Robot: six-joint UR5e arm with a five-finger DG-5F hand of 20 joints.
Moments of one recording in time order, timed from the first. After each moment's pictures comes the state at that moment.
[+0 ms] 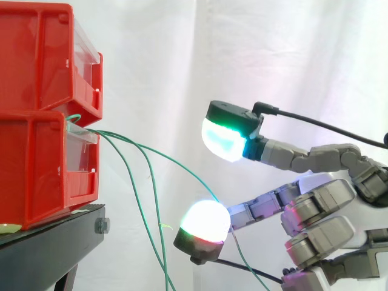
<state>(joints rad) 0.31 -2.36 -1.12 -3.05 -0.72 0.18</state>
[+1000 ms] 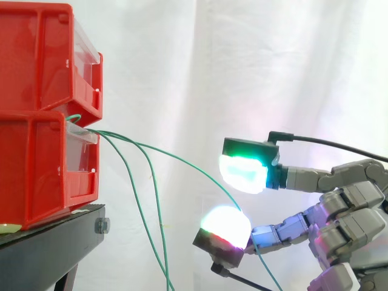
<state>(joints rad) 0.32 -2.36 -1.12 -3.22 -0.71 0.61</state>
